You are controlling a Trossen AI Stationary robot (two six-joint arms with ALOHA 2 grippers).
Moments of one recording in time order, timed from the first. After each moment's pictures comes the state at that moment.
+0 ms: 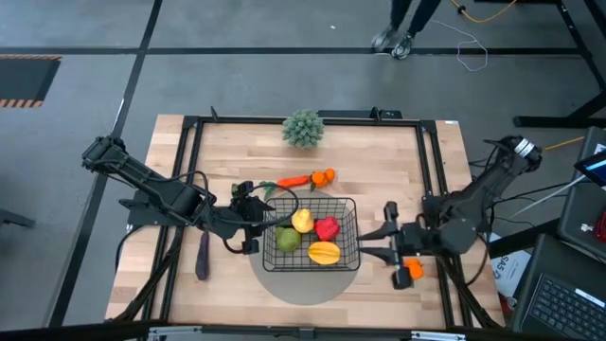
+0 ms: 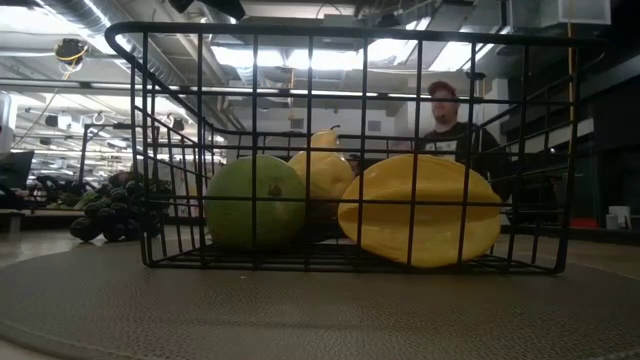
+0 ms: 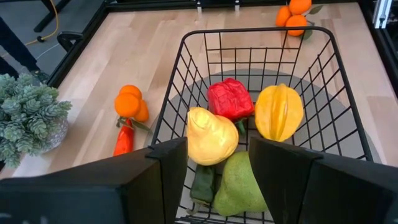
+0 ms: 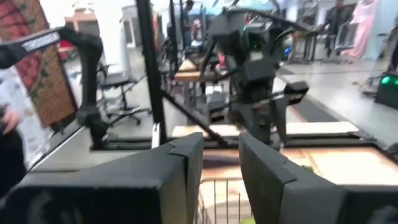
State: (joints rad) left arm -0.47 1.25 1.04 -0.40 -0.62 -0.28; right arm 0.78 1.16 0.88 0.28 0.73 0.09
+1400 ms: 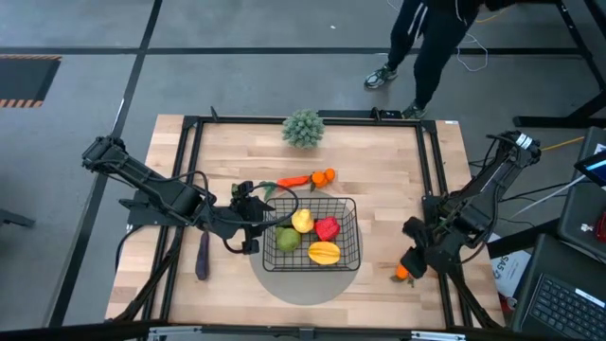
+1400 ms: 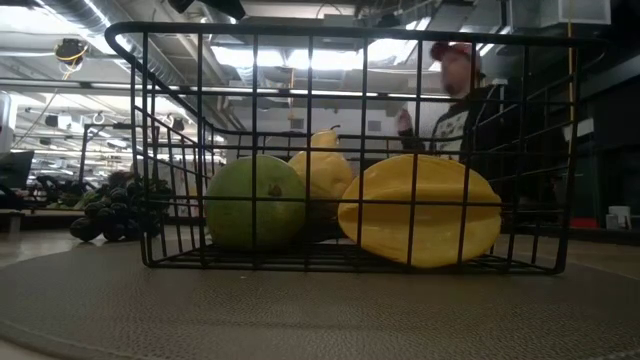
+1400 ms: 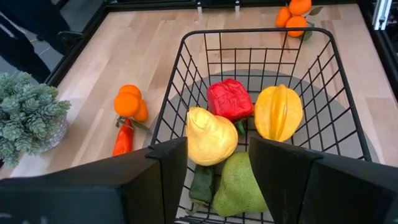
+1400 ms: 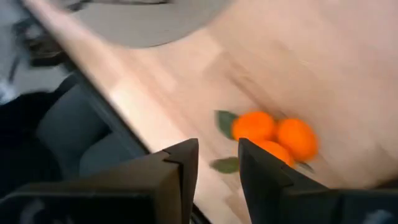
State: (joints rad) left arm -0.47 1.25 1.04 -0.40 -0.62 -0.29; right arm 0.86 1.07 0.88 -0.95 0.10 1.70
